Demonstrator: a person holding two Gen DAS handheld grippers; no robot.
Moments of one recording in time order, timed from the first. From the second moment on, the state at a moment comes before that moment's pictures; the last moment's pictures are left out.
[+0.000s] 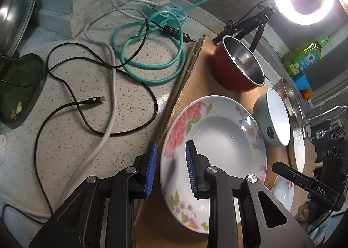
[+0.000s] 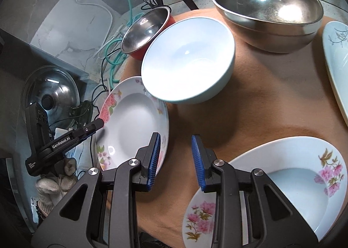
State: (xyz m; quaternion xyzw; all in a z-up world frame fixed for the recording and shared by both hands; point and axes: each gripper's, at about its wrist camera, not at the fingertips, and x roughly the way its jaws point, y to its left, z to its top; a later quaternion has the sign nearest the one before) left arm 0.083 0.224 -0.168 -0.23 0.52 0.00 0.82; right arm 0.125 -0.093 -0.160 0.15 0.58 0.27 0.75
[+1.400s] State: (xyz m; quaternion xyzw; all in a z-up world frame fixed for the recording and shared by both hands) left arm 0.042 0.213 -0.153 -0.25 0.51 0.01 0.82; right arm 0.113 -0.071 -0.164 0.12 0.60 0.30 0.73
